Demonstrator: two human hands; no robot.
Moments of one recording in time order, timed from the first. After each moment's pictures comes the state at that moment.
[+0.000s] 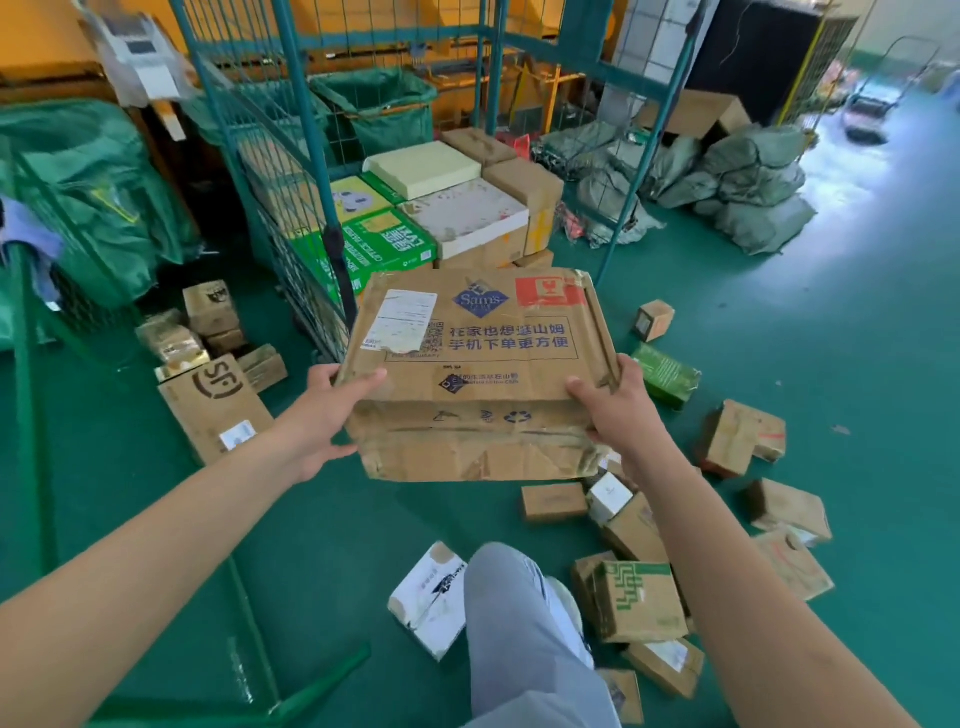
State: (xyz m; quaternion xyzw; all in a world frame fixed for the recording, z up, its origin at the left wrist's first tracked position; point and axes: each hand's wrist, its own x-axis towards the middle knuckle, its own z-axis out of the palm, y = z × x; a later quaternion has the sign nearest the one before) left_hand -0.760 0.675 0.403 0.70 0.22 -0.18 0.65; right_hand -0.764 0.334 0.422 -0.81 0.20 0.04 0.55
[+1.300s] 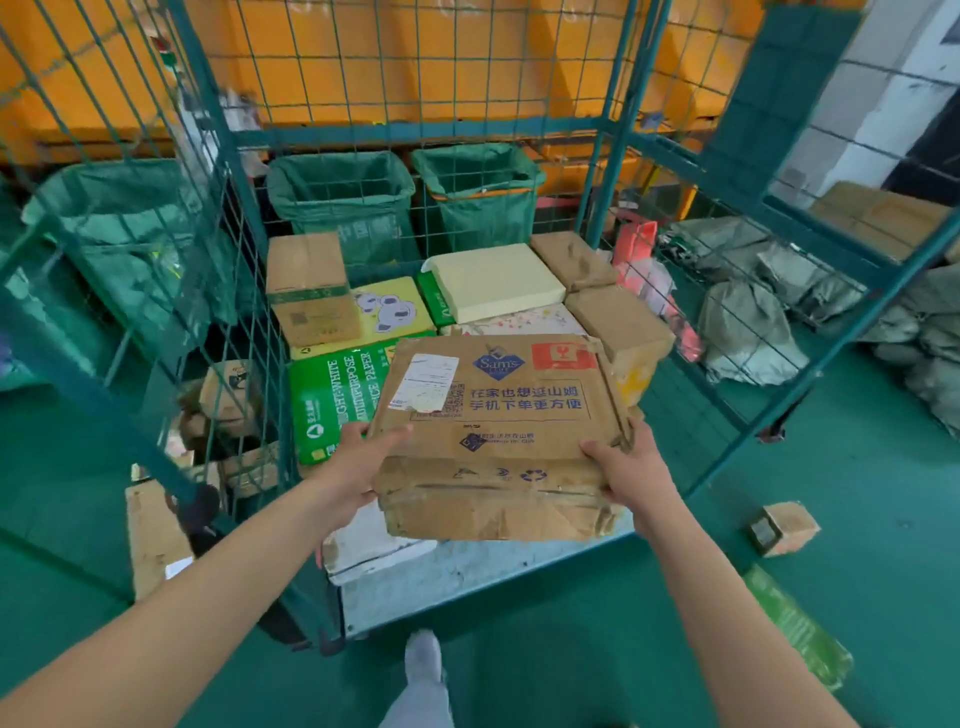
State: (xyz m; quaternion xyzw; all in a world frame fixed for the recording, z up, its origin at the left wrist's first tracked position) left_hand -0.153 0.576 0.380 0.64 0.37 -0.08 0.67; right_hand -0.077 0.273 0.403 -0.82 0.10 0.13 0.55
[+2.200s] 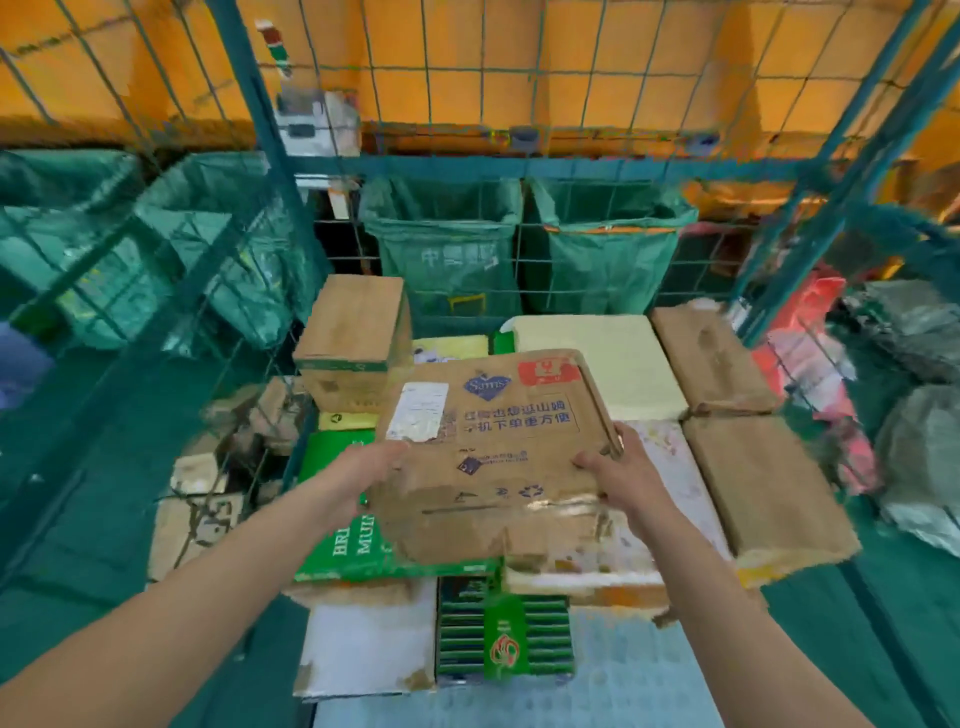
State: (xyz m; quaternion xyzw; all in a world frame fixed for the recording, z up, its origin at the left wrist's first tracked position) left_hand 0.197 0.727 0.349 0.59 0.51 -0.05 0.63; right_hand 0.381 0.460 0.344 -0.81 -0.02 0.29 0.51
